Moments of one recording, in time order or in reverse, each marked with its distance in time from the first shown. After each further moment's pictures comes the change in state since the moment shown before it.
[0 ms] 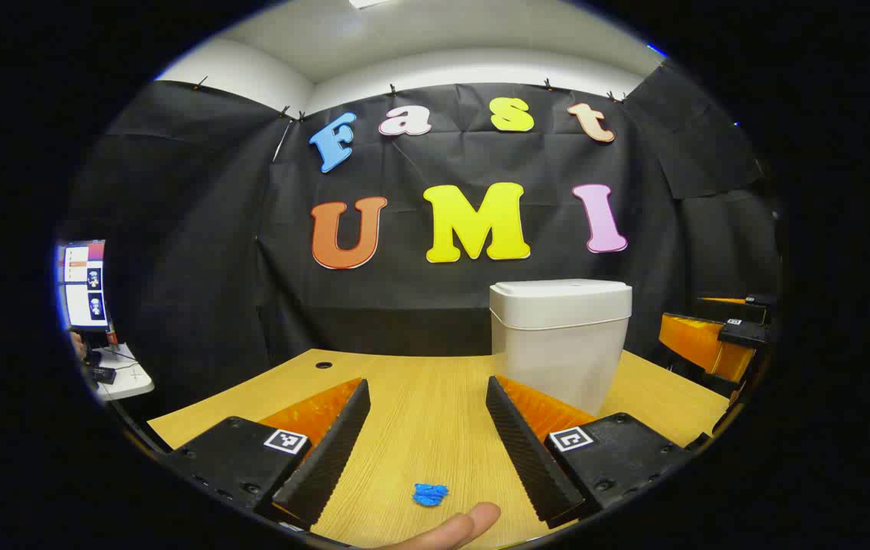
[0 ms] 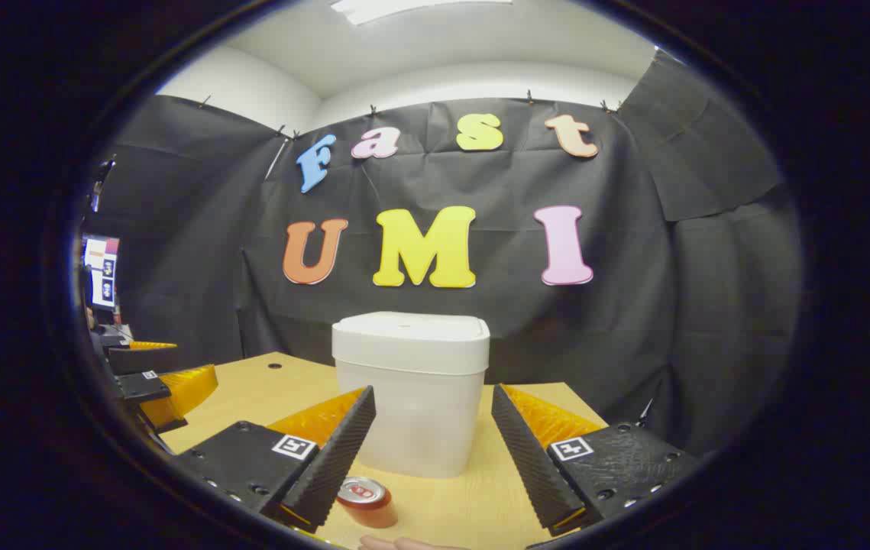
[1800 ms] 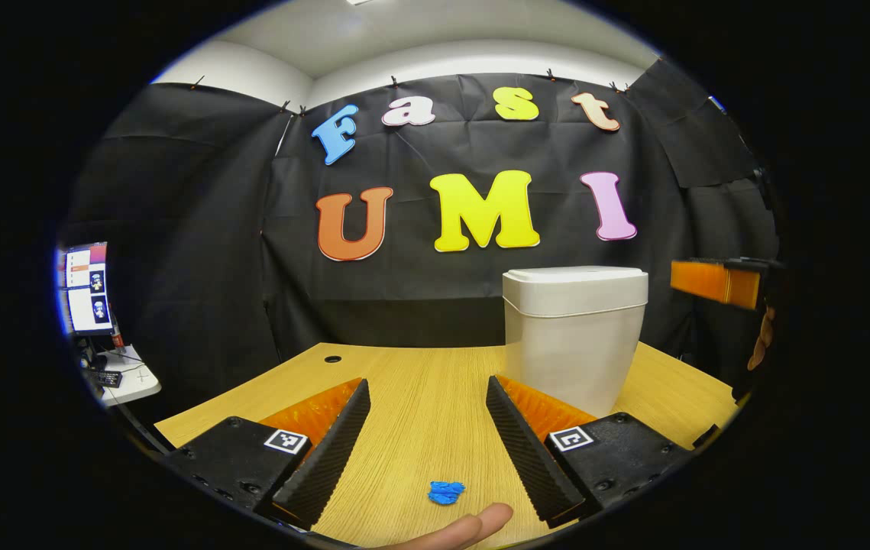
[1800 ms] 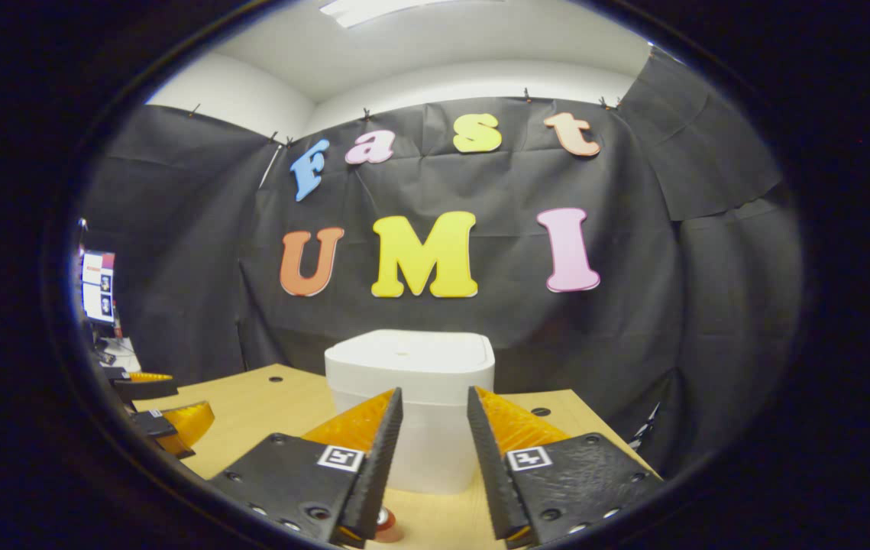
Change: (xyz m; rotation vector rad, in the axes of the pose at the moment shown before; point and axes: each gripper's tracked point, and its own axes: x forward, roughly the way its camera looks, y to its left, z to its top) left arm 0.005 0.018 -0.010 0.005 0.045 0.027; right arm 0.037 0.006 0.048 0.066 -0.055 0.023
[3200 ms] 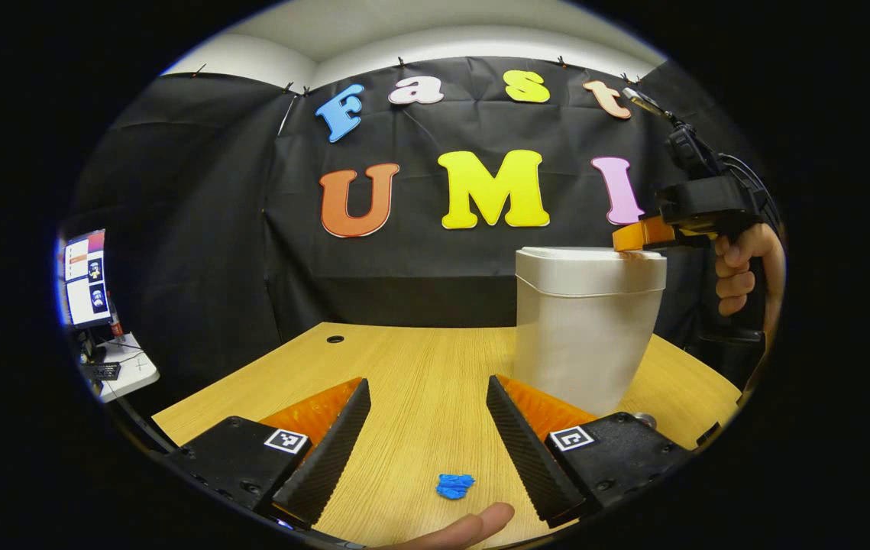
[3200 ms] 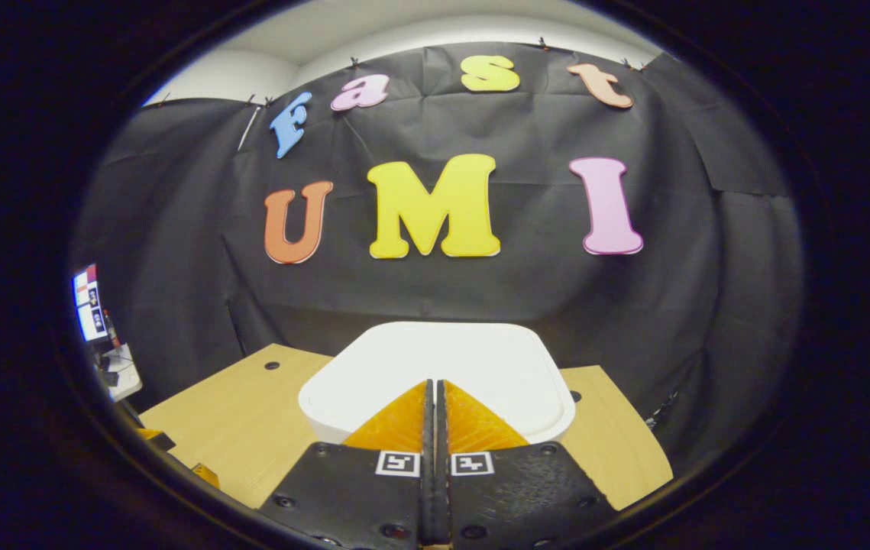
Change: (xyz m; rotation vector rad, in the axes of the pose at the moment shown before) left arm 0.010 0.009 -0.018 -0.006 0.077 0.011; right arm 0.111 0.027 -0.009 -0.021 0.258 -0.033
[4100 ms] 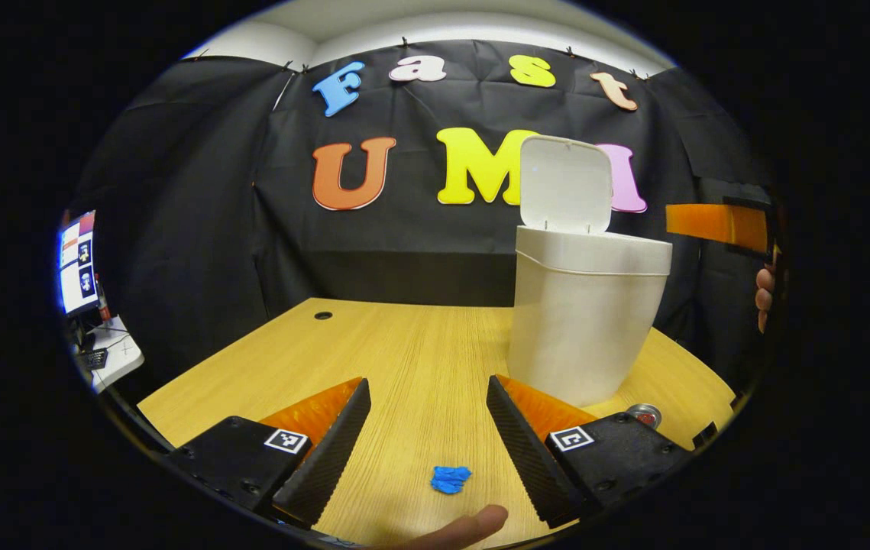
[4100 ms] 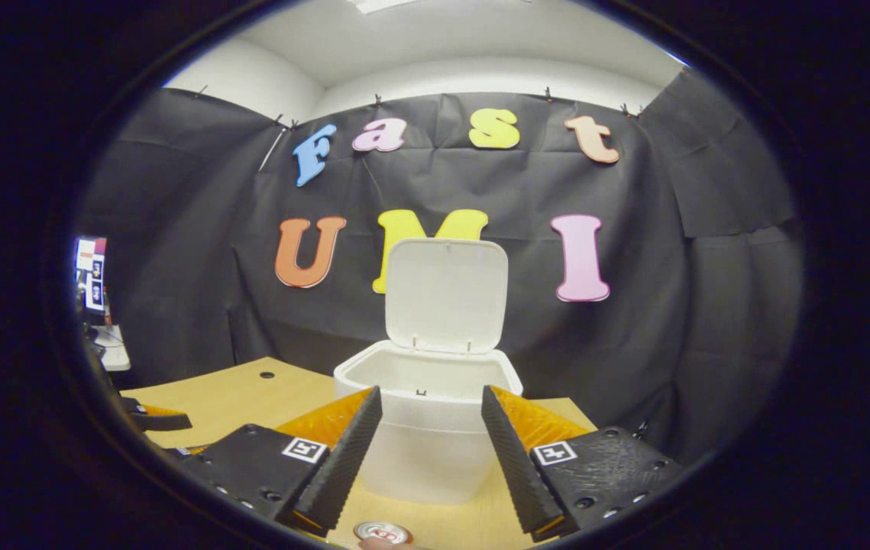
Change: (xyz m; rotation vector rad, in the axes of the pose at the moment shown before) left arm 0.020 -0.004 -0.039 -0.054 0.138 -0.059; right arm -0.095 0.004 -0.022 -0.065 -0.162 0.011
